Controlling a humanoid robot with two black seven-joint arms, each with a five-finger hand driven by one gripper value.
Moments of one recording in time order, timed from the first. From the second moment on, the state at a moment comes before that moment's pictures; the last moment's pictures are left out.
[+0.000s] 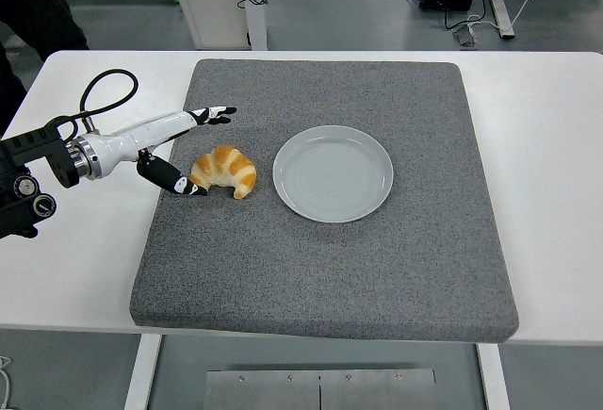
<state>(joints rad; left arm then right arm) -1.03 0.73 -0.05 -1.26 1.11 0.12 -0.31 -0.08 0.00 0.00 0.12 -0.11 0.03 0.41</state>
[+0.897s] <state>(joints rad) -1.02 0.59 0.01 -1.12 1.11 0.21 -0.26 -0.08 0.00 0.00 0.12 -0.11 0.03 0.41</state>
